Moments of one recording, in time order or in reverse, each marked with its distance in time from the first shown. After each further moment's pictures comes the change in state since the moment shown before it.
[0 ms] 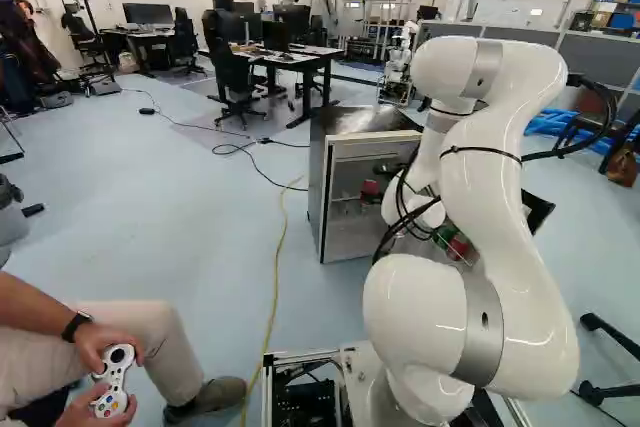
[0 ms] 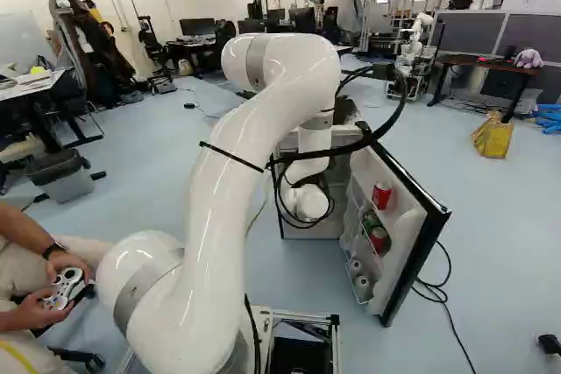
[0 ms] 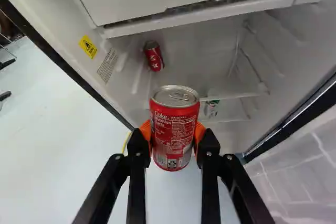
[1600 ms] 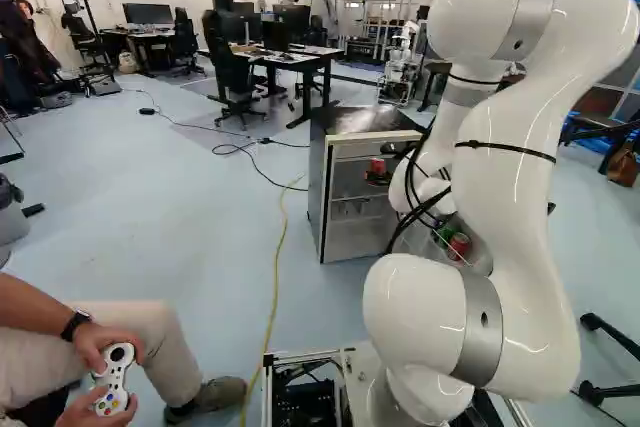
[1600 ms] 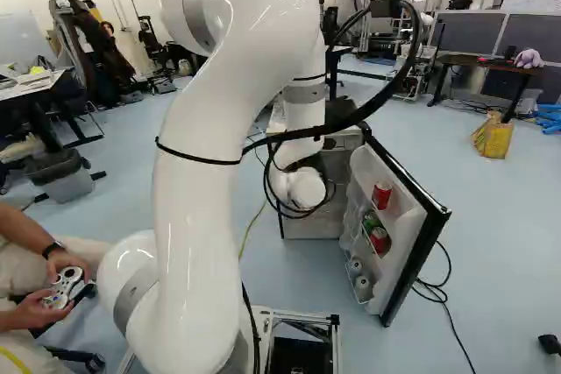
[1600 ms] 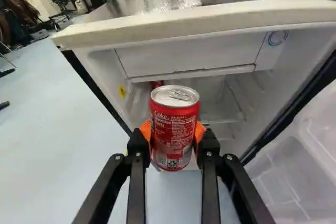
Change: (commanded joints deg) arm -0.6 16.9 9.5 0.3 0.0 0.0
